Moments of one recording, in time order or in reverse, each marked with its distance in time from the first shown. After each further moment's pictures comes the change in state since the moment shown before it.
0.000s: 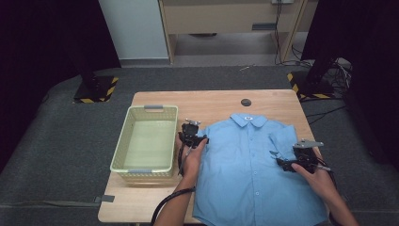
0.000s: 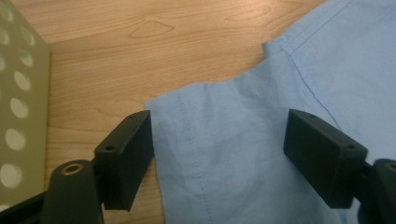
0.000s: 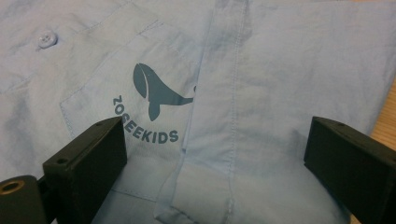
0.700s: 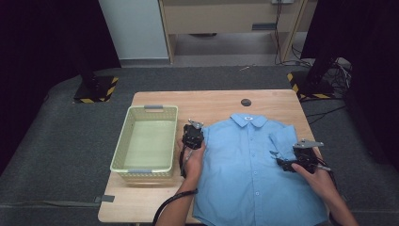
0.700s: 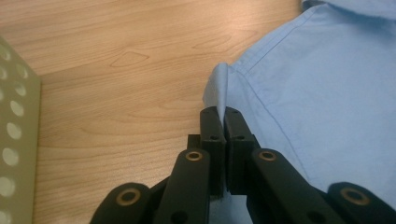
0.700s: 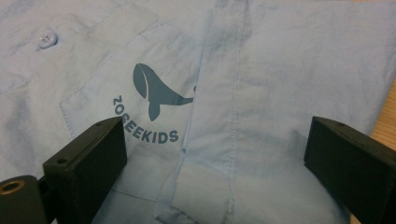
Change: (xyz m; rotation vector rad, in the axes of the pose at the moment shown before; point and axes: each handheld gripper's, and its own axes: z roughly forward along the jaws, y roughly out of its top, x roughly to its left) left arm -0.011 -0.001 -0.018 -0.098 -0.055 0.038; right arm 0.000 0.000 0.000 0.000 -0.001 0.001
